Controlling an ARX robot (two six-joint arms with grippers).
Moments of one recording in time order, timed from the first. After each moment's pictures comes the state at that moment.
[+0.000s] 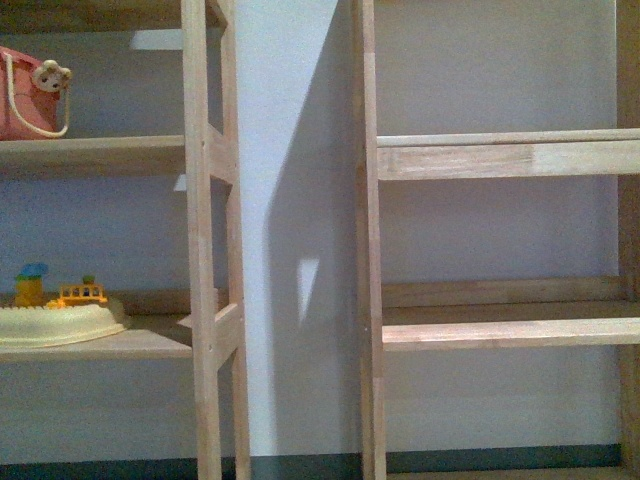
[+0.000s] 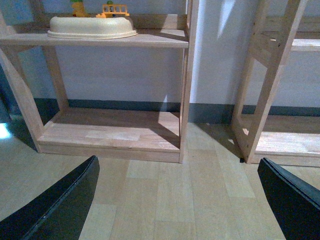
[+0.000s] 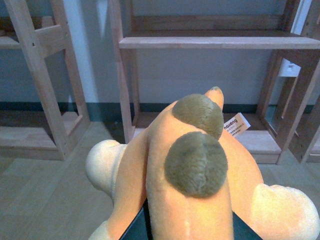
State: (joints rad) left arm 0.00 0.00 0.01 0.00 0.00 0.00; right arm 0.00 0.01 0.01 -0.01 0.00 0.00
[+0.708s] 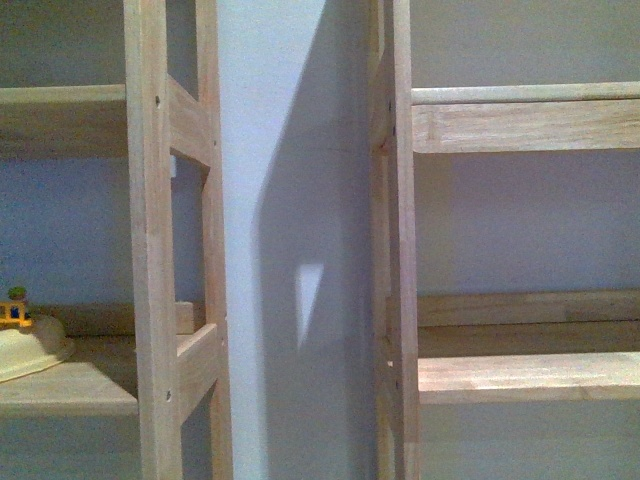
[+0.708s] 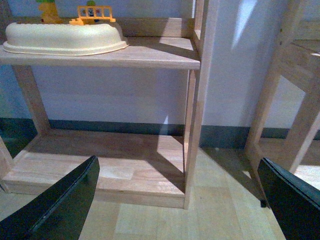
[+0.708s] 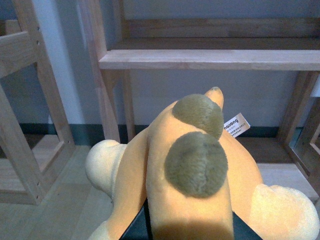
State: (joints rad) left arm 0.00 0.00 0.01 0.00 0.00 0.00; right arm 0.00 0.01 0.01 -0.01 0.00 0.00
